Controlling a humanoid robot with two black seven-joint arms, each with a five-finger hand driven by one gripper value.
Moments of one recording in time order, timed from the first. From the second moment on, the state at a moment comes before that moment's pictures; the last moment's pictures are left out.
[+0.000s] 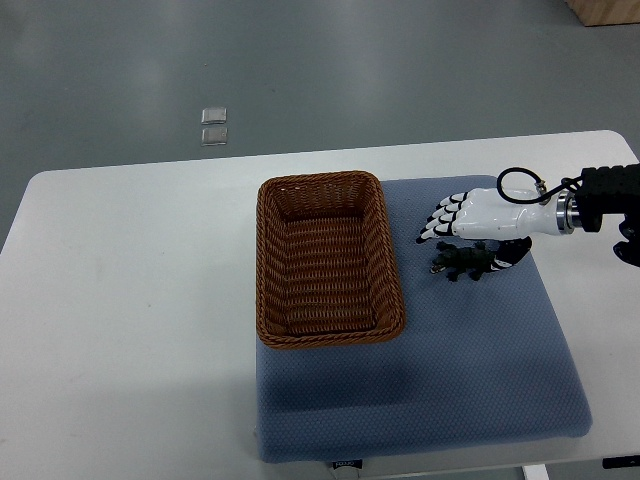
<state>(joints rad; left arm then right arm) 0.05 0.00 -0.12 -0.16 0.03 0.00 0.01 1.14 -0.62 -0.25 0.94 -1.70 -0.24 0.61</state>
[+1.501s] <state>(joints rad) 0.05 0.00 -0.12 -0.16 0.03 0.00 0.01 1.10 -0.57 -0.26 0.85 -1.73 -0.21 0.61</state>
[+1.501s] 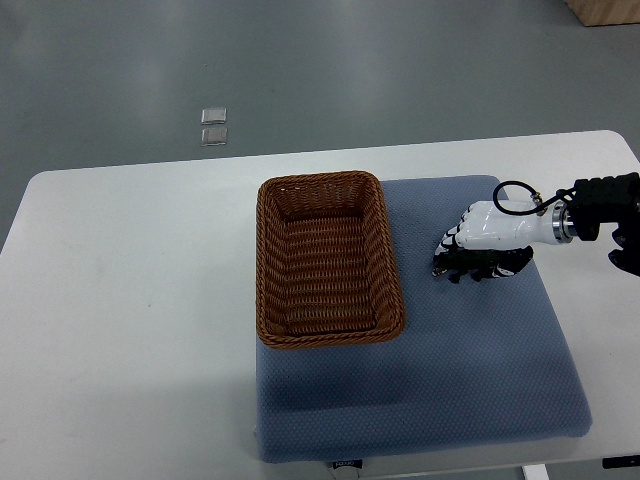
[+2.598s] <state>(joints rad) 0.05 0.00 -0.12 -0.16 0.03 0.00 0.01 1.28 -0.58 -0.23 0.86 -1.70 -0.18 0.61</state>
